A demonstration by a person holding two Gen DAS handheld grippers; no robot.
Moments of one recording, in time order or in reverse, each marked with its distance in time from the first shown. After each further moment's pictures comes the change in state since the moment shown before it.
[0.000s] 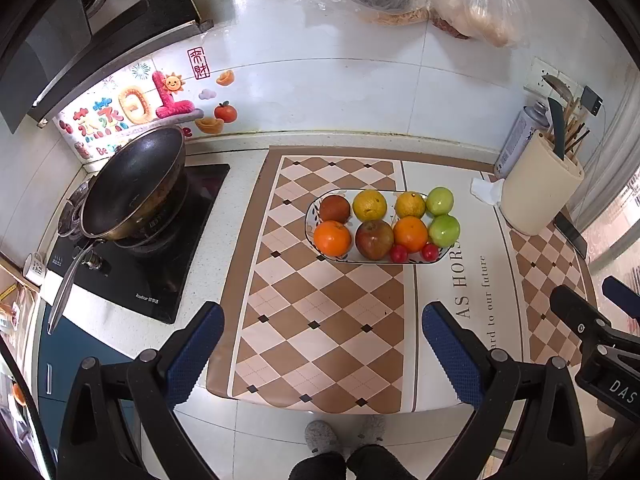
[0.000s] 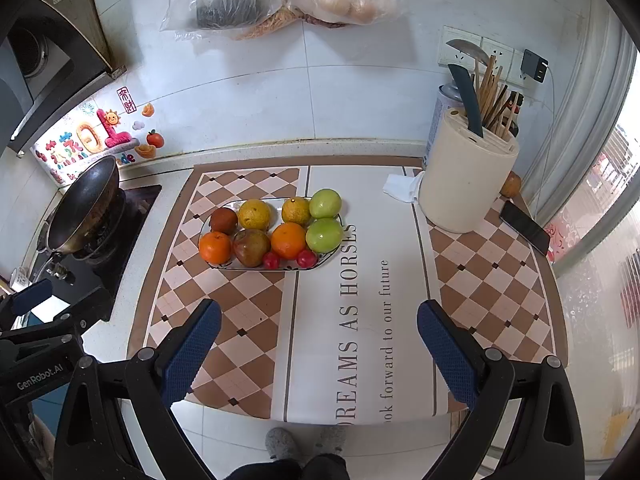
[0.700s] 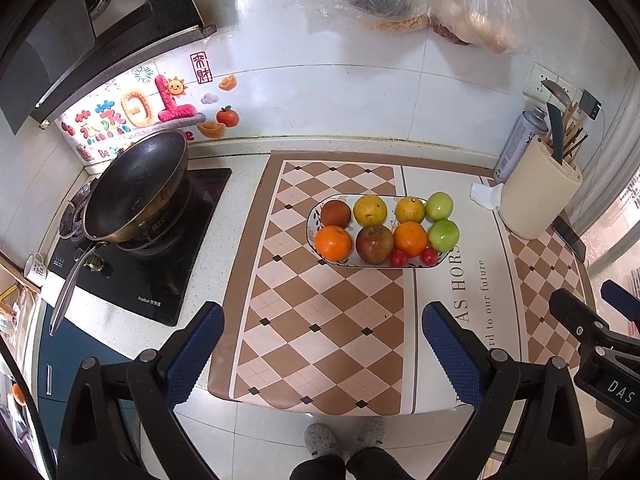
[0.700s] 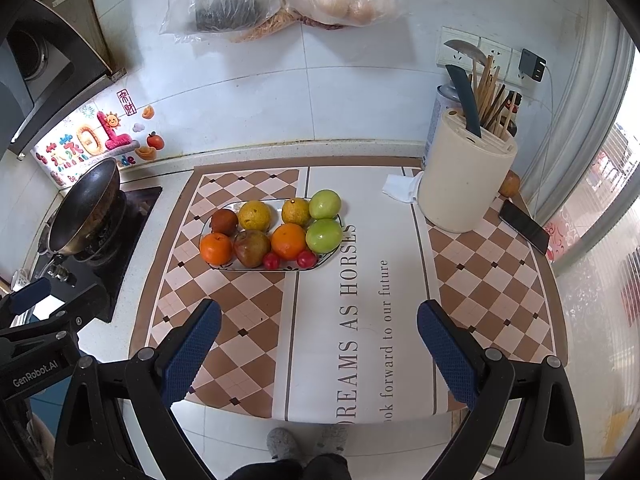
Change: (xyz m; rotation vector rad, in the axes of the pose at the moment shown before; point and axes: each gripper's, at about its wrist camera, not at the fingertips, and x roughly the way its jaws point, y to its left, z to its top) left arm -0.006 -0.001 0.002 -0.007 -0.013 0.002; right arm -0.001 -0.001 0.001 -0.001 0.000 0.002
